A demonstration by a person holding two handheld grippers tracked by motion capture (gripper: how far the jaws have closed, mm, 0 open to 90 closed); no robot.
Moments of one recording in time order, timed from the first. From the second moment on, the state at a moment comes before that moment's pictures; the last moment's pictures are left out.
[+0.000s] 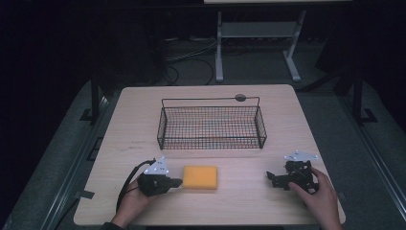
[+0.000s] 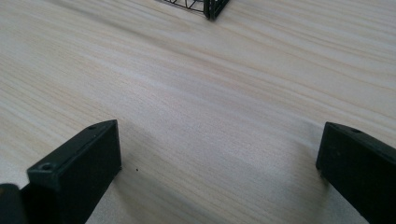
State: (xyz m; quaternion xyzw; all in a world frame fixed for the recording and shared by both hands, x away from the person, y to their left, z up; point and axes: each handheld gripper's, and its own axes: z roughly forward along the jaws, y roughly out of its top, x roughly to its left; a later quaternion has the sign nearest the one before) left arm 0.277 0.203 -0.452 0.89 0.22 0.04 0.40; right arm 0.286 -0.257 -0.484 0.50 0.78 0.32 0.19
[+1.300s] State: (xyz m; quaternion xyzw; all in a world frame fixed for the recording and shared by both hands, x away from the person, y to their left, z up) left arm 0.337 0.180 -0.450 0.88 0.23 0.06 0.41; right arm 0.286 -0.257 -0.484 0.50 0.78 0.32 0.19
